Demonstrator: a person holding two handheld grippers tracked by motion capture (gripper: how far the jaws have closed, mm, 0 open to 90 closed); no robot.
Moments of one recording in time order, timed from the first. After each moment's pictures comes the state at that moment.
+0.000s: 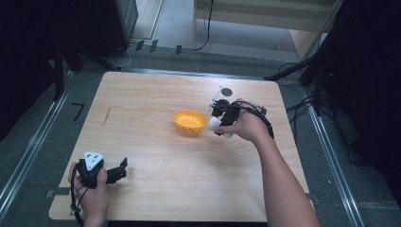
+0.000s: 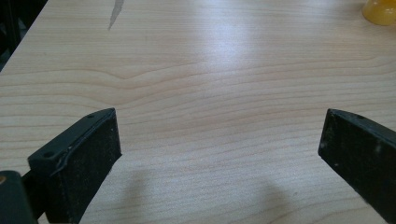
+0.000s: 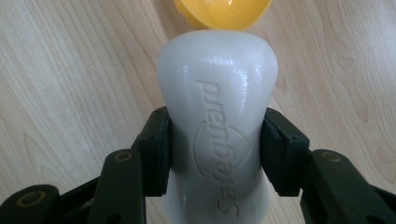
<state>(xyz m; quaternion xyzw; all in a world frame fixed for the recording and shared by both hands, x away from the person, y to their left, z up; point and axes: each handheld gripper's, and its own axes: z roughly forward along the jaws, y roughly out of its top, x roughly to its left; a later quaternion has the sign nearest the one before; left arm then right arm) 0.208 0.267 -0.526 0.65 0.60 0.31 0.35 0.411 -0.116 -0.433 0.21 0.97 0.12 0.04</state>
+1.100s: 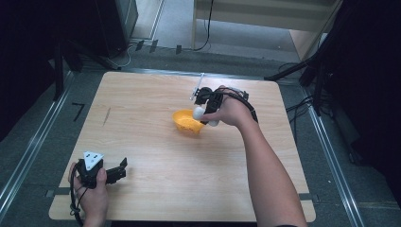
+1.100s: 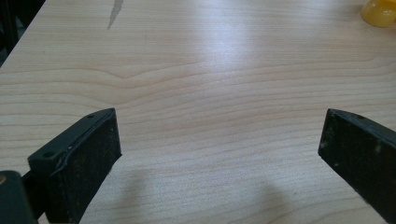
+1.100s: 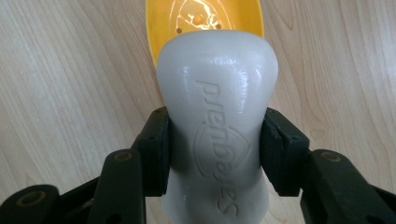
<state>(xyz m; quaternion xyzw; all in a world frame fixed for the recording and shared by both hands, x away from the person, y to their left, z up) 0.208 0.268 -0.526 0.65 0.61 0.30 0.35 0.443 -0.065 -0.415 0.16 0.98 0.11 0.04</state>
